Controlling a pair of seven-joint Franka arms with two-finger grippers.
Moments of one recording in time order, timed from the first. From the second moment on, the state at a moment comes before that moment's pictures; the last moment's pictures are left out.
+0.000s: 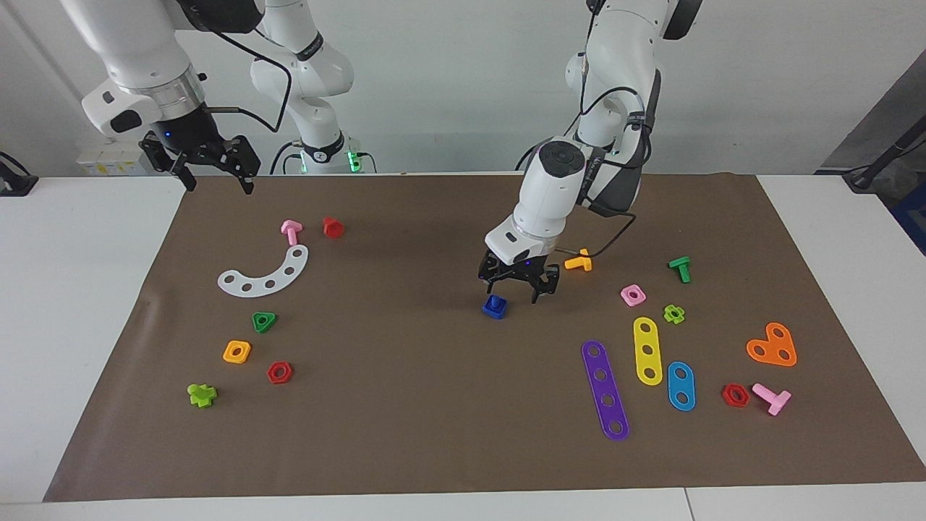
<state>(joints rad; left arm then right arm) -0.33 0.34 -0.28 -1.83 0.03 2.34 -0.32 0.05 -0.03 -0.04 -1.57 -0.03 1.52 0.08</state>
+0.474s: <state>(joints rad) -0.35 0.35 -0.29 -1.96 0.04 2.48 -0.33 0.05 -0.03 -0.04 -1.57 -0.03 1.52 0.08</state>
